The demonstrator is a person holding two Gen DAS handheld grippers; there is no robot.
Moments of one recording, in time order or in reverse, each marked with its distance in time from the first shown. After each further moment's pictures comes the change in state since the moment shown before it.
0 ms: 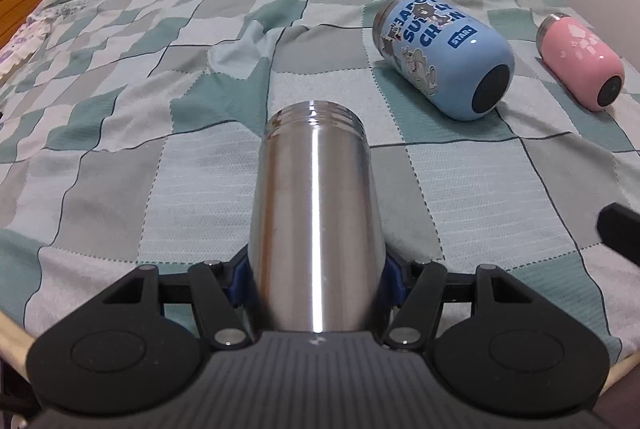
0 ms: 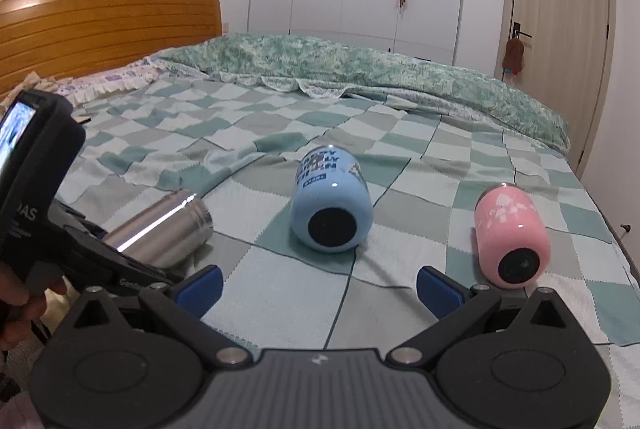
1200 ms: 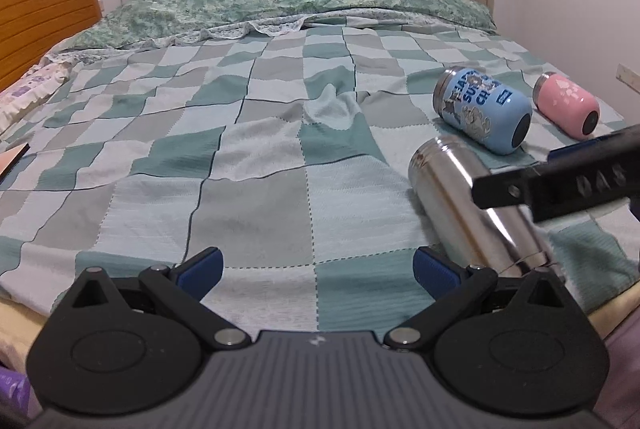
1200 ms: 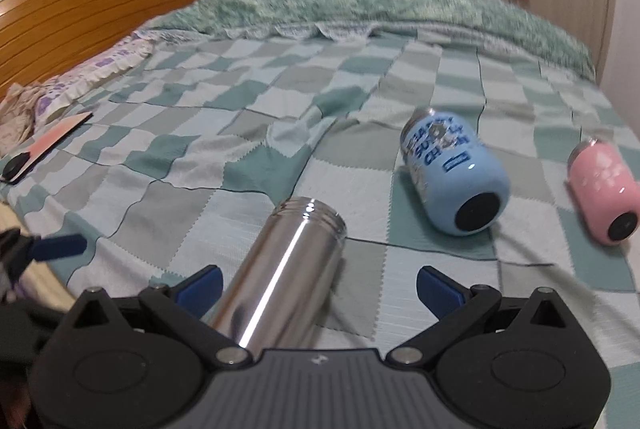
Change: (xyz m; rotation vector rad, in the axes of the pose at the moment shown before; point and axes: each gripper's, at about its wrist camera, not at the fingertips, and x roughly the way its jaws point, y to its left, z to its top) left arm -0.051 0.127 -0.042 0.038 -0.242 -0.068; right arm 0.070 0.108 0.056 0.195 0.235 0.041
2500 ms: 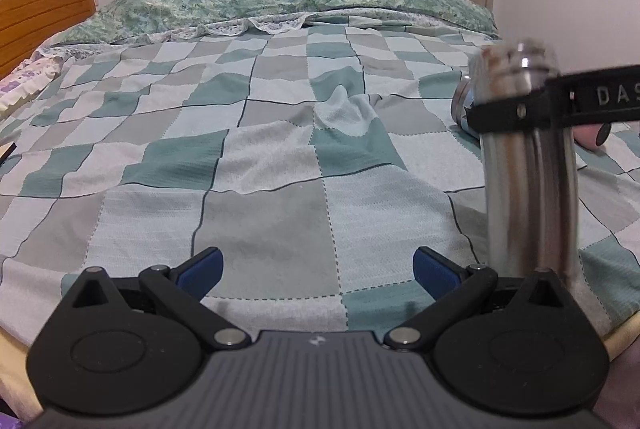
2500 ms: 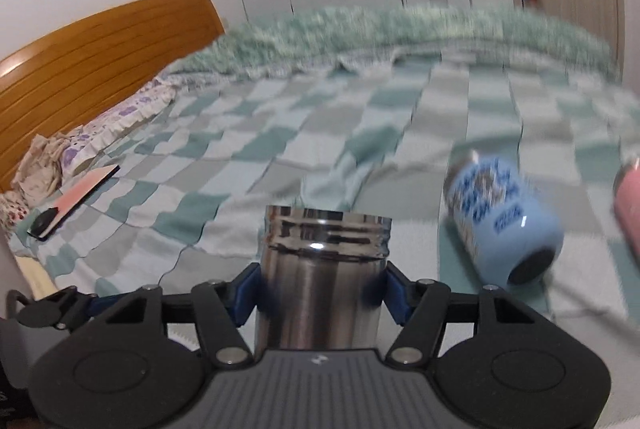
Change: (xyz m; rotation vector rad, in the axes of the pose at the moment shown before) left arm 0.025 0.020 0.012 -0.019 -0.003 -0.022; right arm 0.000 0.009 0.034 0.003 -0.203 0.112
